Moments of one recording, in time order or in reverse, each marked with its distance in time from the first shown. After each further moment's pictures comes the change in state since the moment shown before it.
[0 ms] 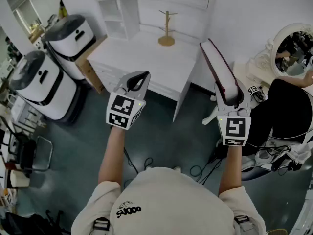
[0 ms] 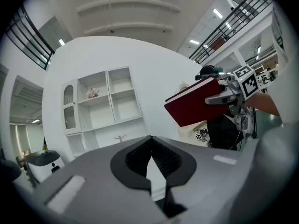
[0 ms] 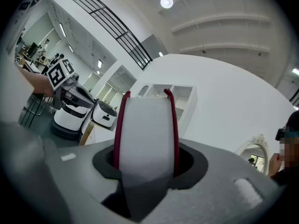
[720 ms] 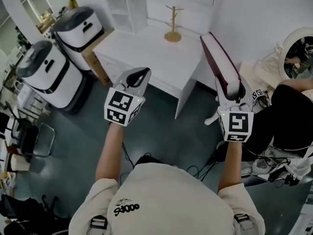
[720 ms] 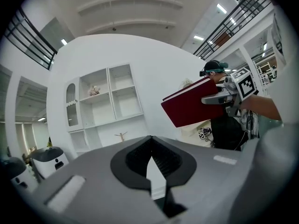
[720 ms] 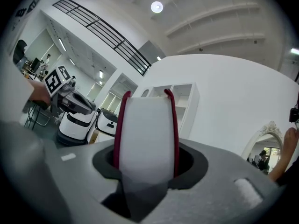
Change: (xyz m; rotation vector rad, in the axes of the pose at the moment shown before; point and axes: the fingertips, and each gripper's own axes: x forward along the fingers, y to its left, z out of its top) left arm 0.024 -0.023 0.003 -0.011 0.029 0.058; right arm 0.021 -0.033 -0.027 0.083 -0.078 0.074
